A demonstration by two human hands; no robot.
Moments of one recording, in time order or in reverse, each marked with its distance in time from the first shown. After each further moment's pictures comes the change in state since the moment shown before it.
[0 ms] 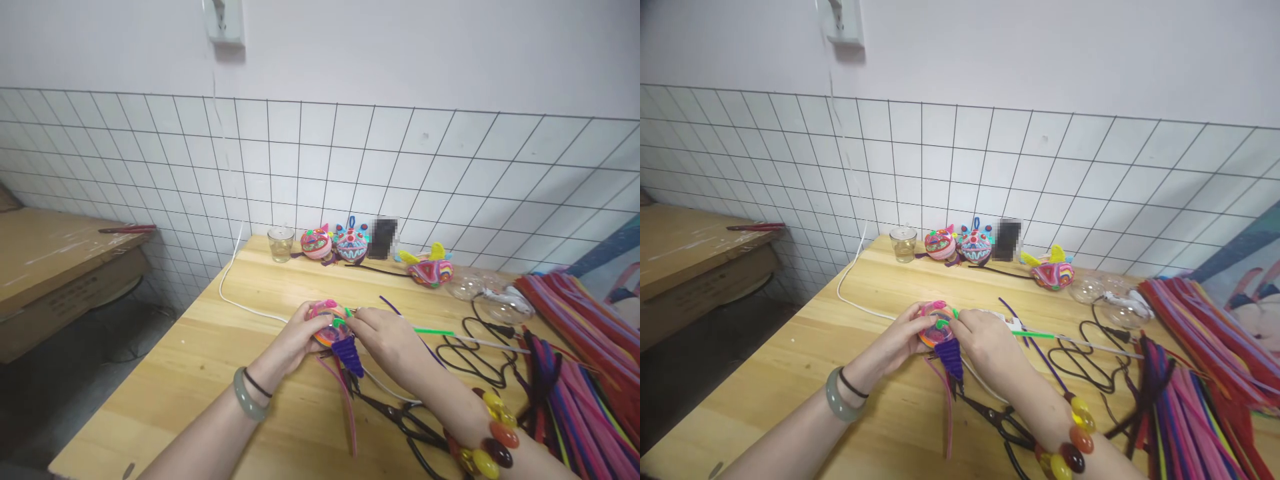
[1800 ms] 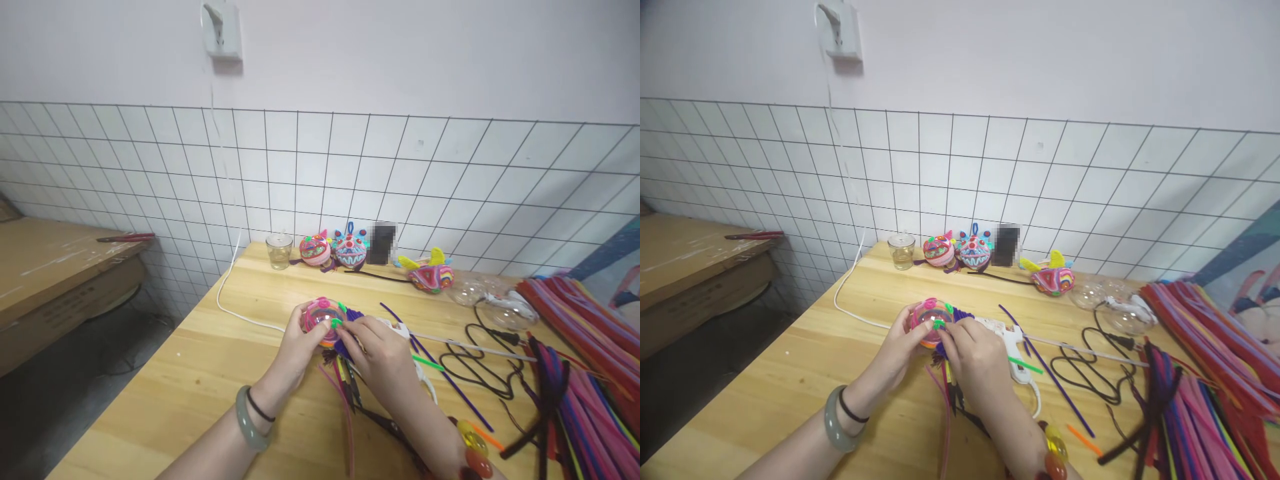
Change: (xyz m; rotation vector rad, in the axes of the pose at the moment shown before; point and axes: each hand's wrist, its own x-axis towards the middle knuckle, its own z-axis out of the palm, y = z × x) left_hand 0.005 -0.013 0.004 -0.016 0.170 0.307; right_hand 0.009 -0.028 0.018 0.169 0.391 0.334
